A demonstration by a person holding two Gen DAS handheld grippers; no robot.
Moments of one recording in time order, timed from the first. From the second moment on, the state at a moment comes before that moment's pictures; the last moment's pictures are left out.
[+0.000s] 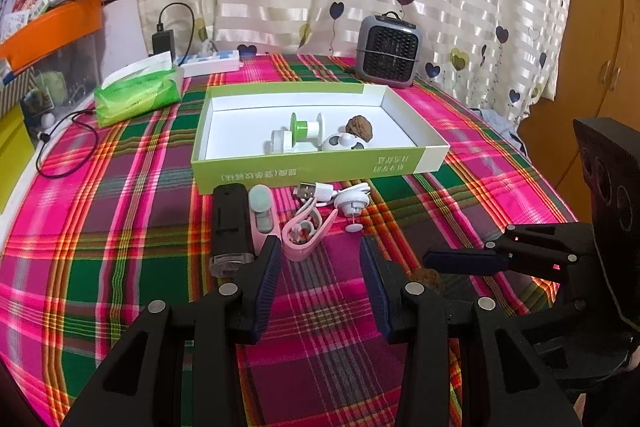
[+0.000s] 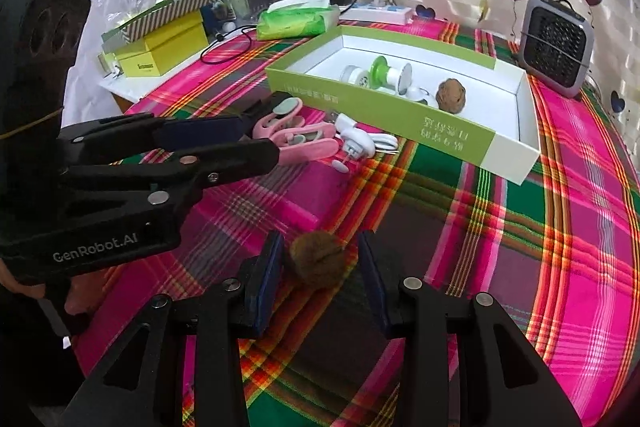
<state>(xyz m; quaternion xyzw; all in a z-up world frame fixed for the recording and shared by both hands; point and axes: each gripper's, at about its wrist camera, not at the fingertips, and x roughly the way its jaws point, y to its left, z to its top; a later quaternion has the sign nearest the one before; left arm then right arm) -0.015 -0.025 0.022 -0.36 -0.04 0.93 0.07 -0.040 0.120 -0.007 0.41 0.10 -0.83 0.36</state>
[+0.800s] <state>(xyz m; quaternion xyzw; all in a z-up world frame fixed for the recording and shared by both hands) -0.048 0.005 0.014 -0.39 -0.02 0.92 0.10 -0.060 0.162 -0.001 0.41 0.06 -0.85 0.33</state>
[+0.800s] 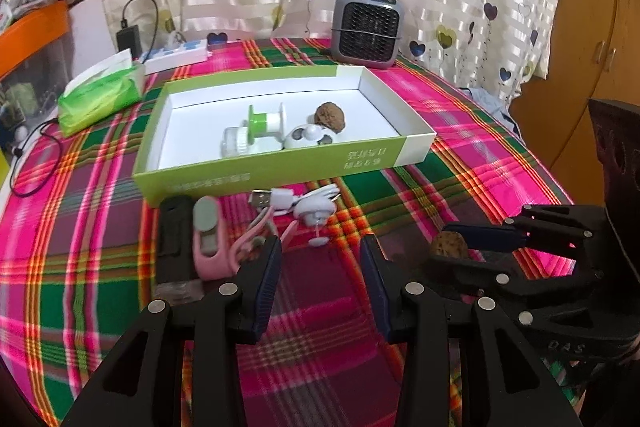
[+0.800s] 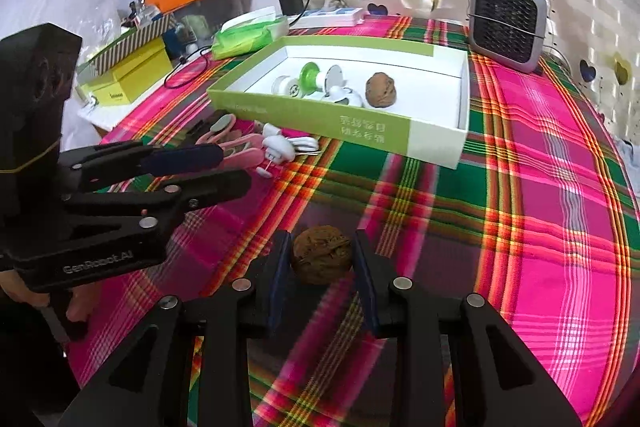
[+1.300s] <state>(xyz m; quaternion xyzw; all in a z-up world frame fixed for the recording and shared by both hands) -0.081 0.019 0.007 -0.41 0.01 0.91 0.09 -0.060 0.165 0.002 0.40 0.04 -0.85 0.35</state>
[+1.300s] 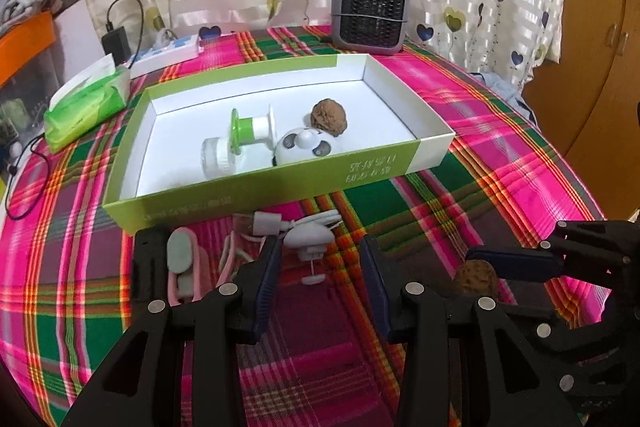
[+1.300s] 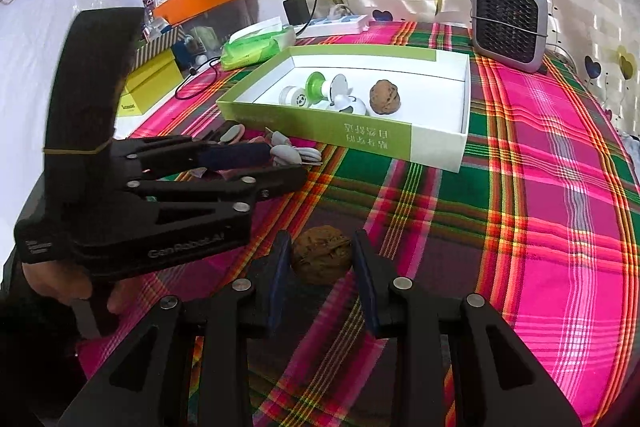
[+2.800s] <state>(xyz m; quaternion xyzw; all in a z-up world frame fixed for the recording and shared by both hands) -0.045 0.005 0.025 -0.37 -0.02 0.92 0.09 -0.052 0.151 0.022 0.36 0.08 -0.88 0.31</state>
